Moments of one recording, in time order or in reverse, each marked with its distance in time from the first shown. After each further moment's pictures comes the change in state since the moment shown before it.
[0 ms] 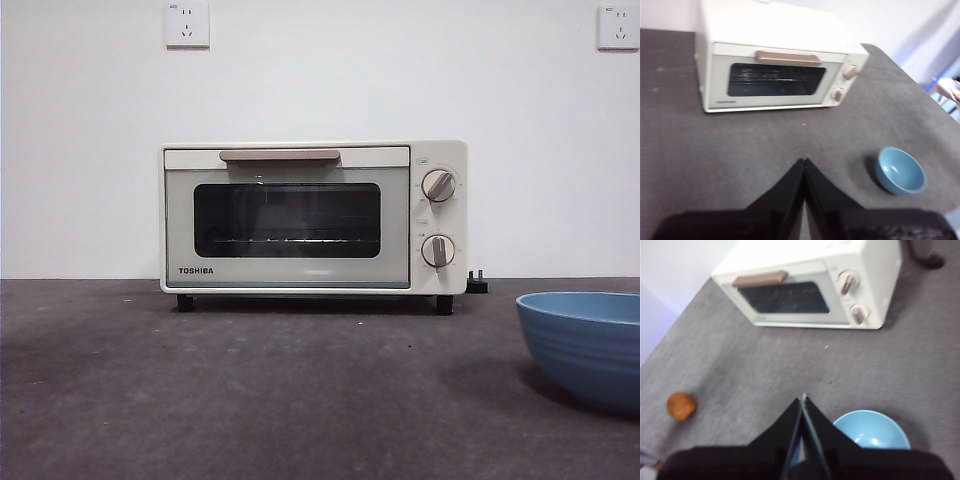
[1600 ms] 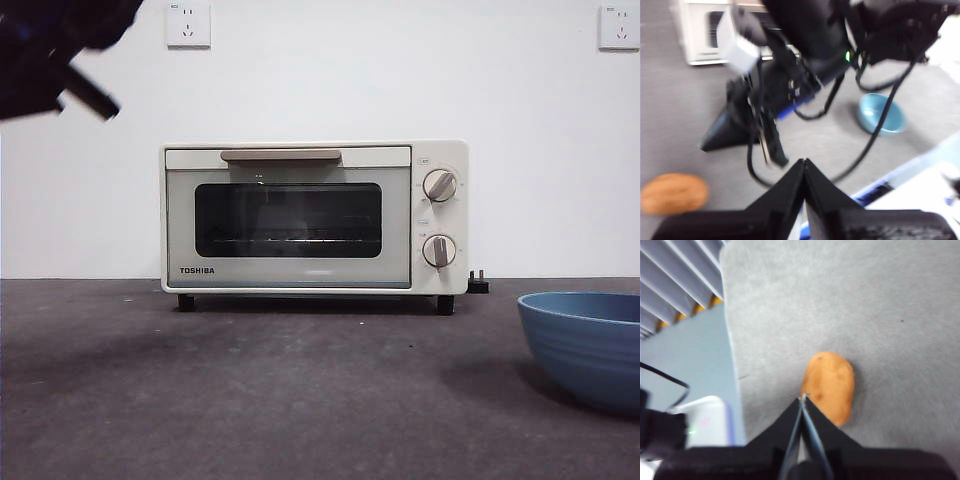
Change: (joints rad) left arm -0.036 -0.002 0.214 -0.404 -0.047 0.106; right arm 1.068 1.478 1.017 0.248 0.215 -0.149
